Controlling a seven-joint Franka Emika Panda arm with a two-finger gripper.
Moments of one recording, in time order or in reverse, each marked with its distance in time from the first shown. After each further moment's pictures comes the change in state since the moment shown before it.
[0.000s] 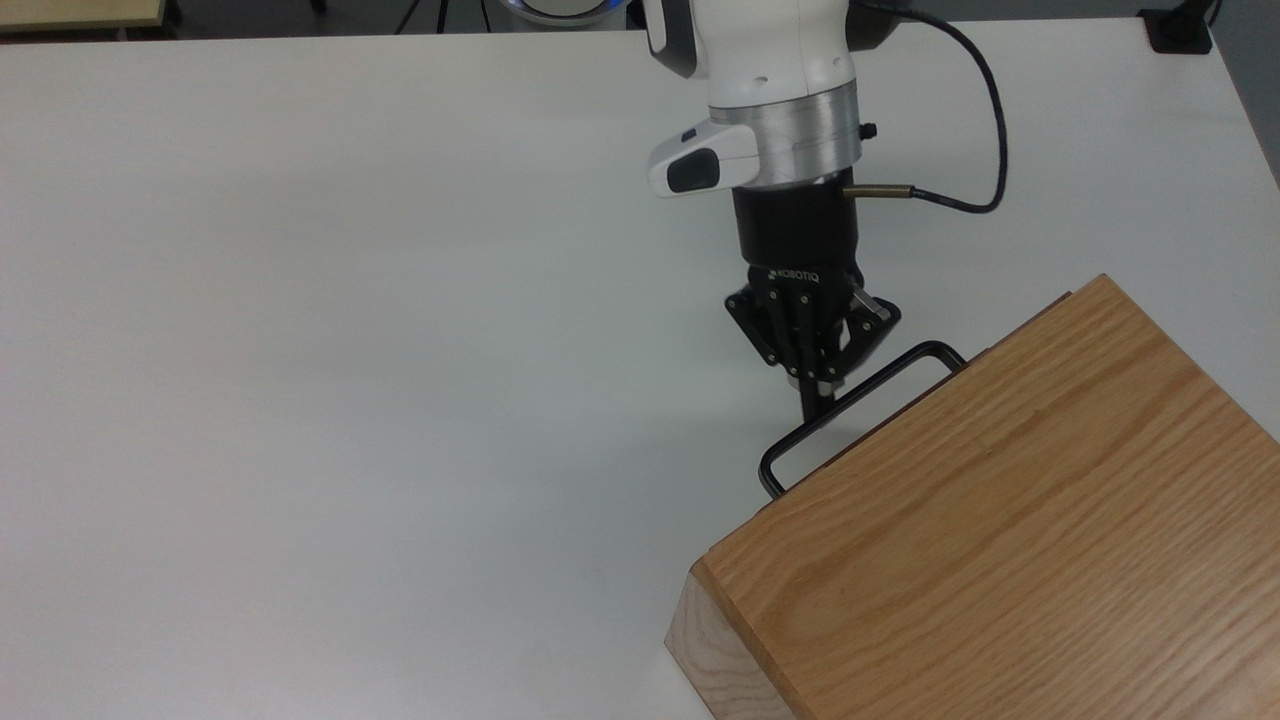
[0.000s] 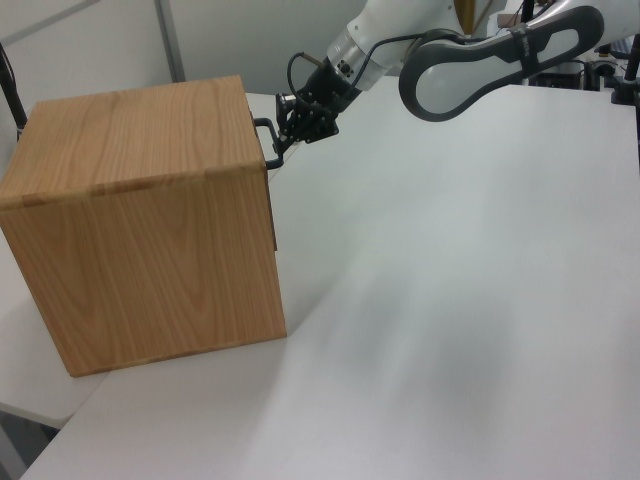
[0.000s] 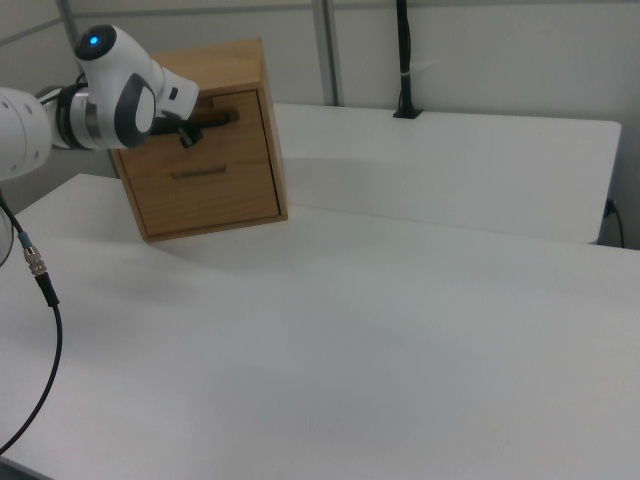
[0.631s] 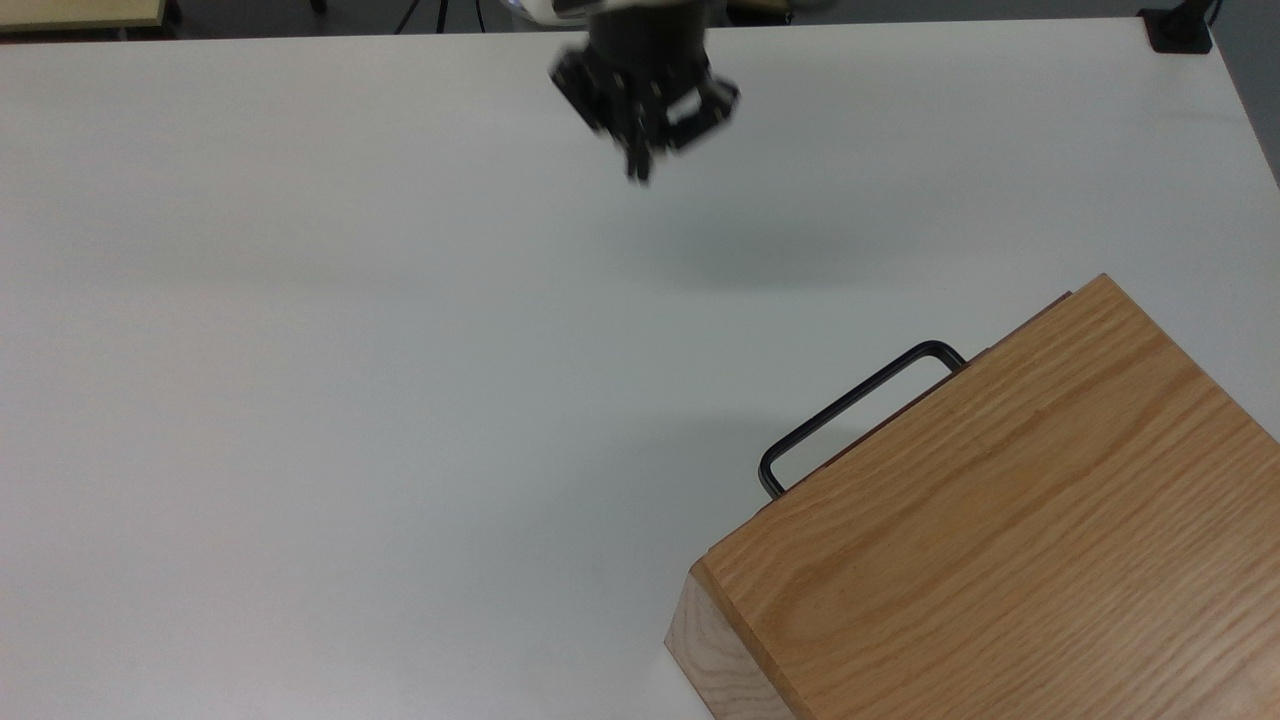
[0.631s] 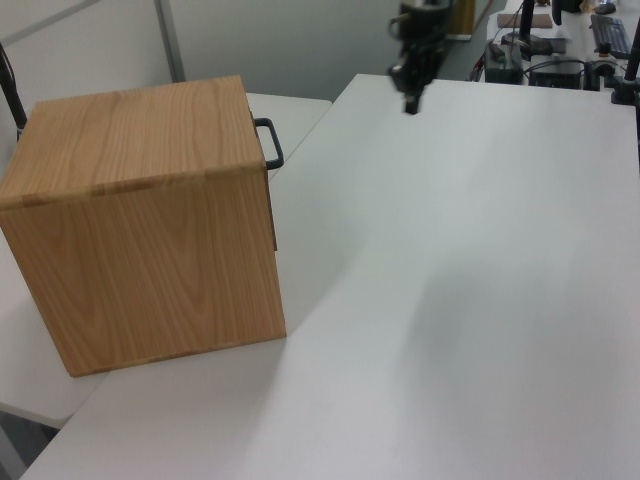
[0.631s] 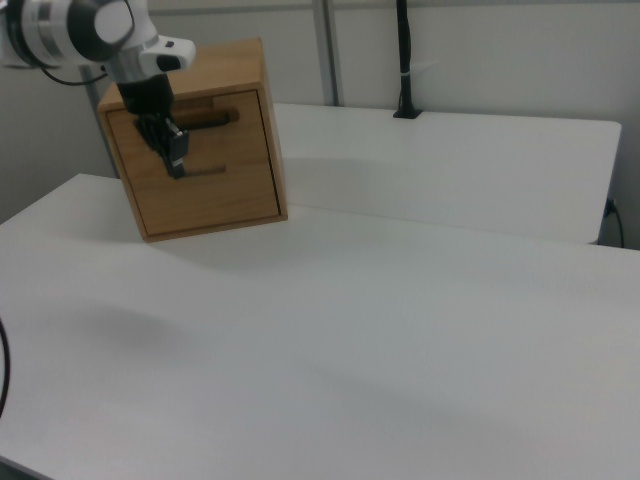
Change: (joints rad) arm -0.106 -0.284 -0.002 0.000 -0.011 -0.948 -0.551
